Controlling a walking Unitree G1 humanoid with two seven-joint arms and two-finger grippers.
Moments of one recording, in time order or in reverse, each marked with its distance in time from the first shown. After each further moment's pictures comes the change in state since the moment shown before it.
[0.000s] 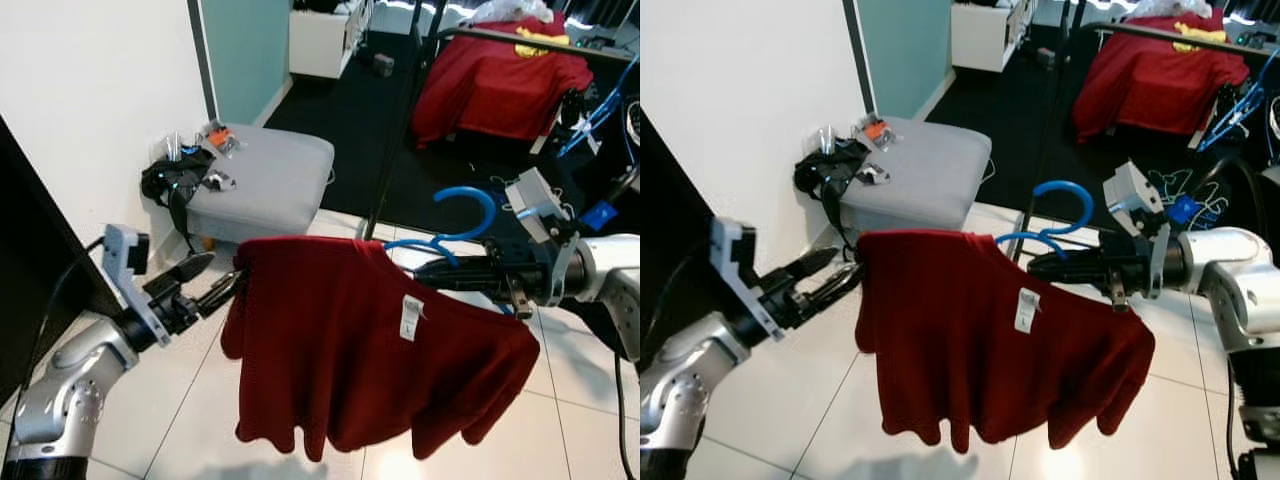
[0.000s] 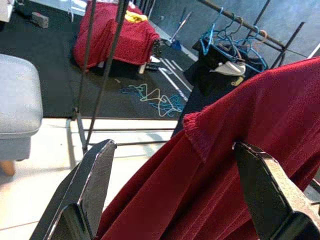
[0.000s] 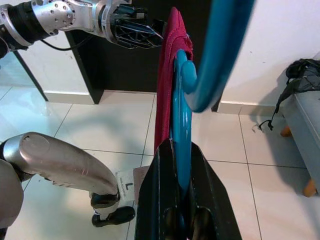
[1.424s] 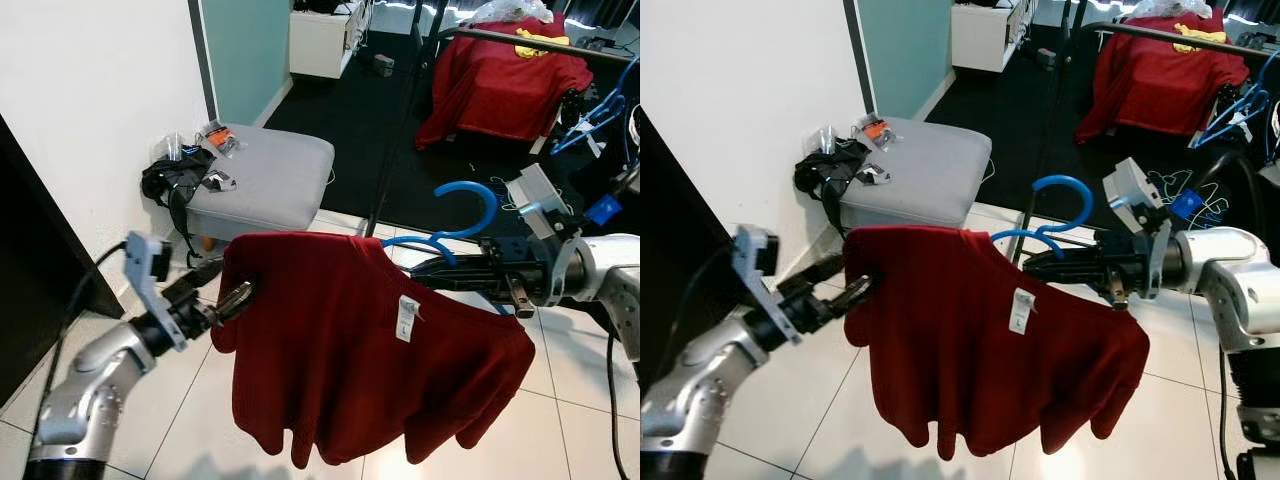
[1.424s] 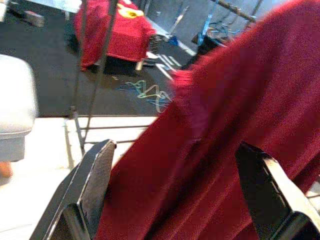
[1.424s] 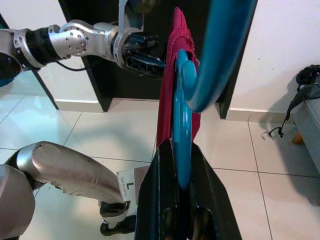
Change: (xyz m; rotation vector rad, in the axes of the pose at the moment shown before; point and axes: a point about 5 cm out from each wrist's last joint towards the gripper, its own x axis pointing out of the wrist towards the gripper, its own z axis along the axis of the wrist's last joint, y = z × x) left arm 0.015 -0.013 -0.019 0.017 0.012 -0.034; right arm 0.004 0.003 0.004 0.026 -0.036 0.031
